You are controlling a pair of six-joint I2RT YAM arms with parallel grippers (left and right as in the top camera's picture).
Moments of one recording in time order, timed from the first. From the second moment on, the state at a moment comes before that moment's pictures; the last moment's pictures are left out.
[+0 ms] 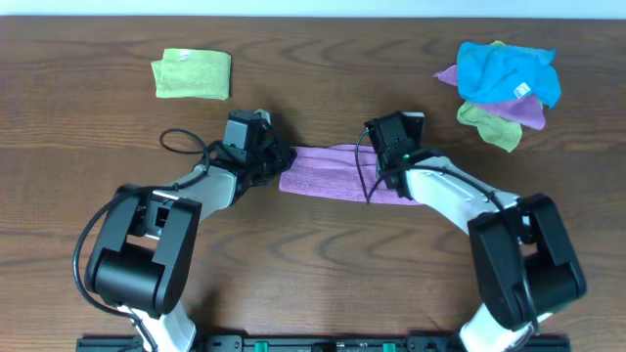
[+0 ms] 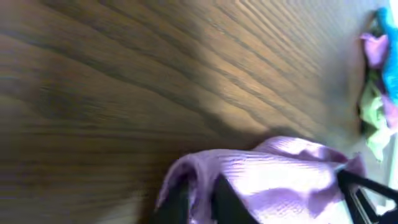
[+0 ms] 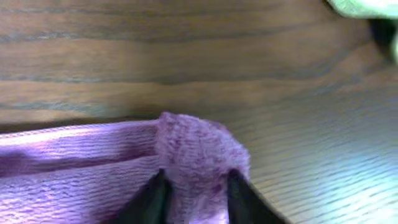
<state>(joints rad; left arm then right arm) -0.29 1.87 0.87 0.12 0.40 -0.78 0.39 1.83 1.00 -0.35 0.49 0.44</state>
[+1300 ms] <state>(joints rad) -0.35 1.70 0.88 0.05 0.43 -0.86 0.39 1.41 1.00 -0.89 0.15 0.80</state>
